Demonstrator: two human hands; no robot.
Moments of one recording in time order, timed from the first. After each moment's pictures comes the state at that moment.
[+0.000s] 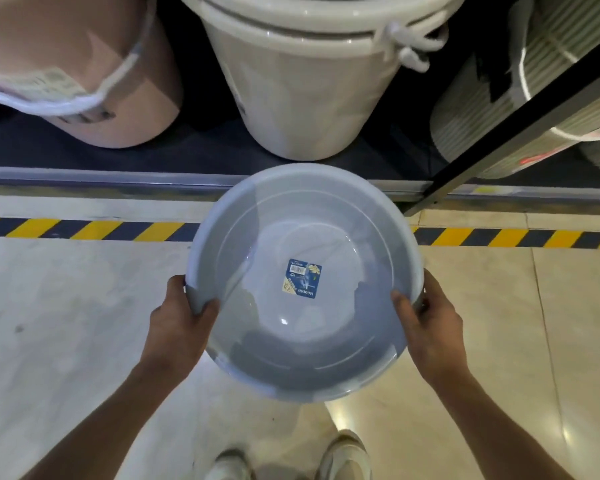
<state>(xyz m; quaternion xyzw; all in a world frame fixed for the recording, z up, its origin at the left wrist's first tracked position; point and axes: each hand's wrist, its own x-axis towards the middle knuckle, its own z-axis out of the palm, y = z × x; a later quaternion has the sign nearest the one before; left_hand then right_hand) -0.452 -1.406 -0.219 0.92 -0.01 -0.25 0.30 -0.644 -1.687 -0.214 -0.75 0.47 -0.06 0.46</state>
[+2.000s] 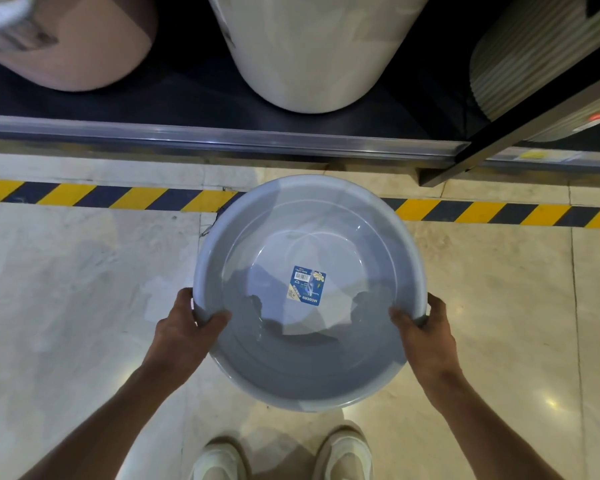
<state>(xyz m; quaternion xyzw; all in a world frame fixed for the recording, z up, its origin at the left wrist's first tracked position) -0.481 -1.389 -0.299 0.88 0.05 -0.37 0.28 -0.668 -1.674 -0.290 -0.64 0.61 0.08 0.47</state>
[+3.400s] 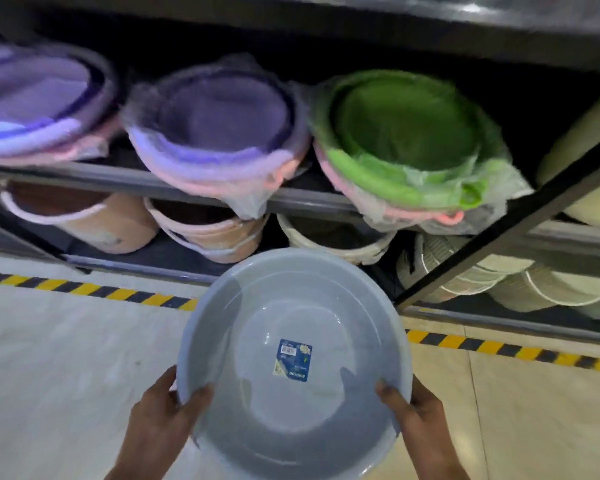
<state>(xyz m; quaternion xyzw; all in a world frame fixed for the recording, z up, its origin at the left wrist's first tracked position) -0.492 -1.307 0.142 0.89 0.05 -0.23 0.40 -0.650 -1.614 0.138 -0.62 0.47 -0.03 0.62</state>
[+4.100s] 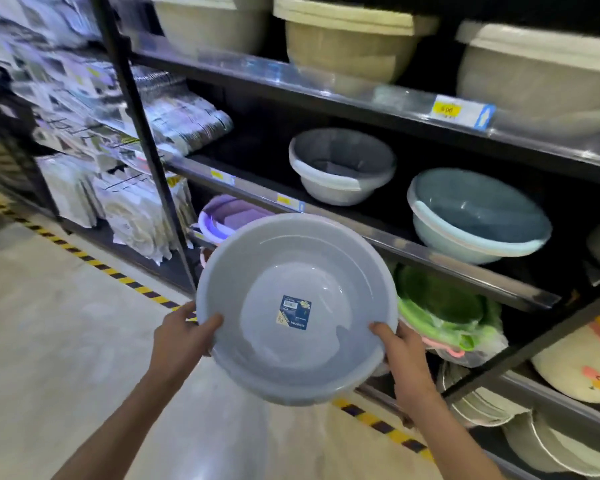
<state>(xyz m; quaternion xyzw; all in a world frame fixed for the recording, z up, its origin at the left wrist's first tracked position) -0.519 -1.173 0.532 0.82 0.15 0.00 0.55 -0.568 -1.498 0.530 -0.68 0.23 -0.05 0.70</state>
